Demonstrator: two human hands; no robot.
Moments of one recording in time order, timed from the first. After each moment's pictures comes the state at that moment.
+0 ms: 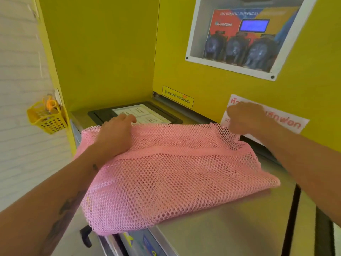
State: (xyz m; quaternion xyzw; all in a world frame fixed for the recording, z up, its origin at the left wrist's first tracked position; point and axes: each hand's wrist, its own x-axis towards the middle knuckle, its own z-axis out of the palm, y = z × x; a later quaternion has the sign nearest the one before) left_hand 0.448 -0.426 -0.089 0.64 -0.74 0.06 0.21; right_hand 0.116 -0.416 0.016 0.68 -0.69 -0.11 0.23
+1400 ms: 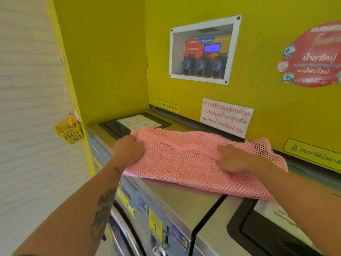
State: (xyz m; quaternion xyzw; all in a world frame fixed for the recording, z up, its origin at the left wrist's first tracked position) left_hand 0.380 -0.306 -0.074 0.70 -0.65 -0.09 0.28; right_hand 0.052 -0.272 -0.064 0.69 -0.71 -0.03 -0.13
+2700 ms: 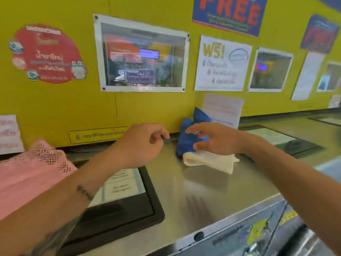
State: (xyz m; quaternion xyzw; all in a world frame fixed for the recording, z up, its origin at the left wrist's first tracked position) left_hand 0.018 -0.057 0.011 -0.08 -0.93 -0.27 0.23; right_hand -0.088 0.159 0.034 0.38 -0.91 0.14 0.01
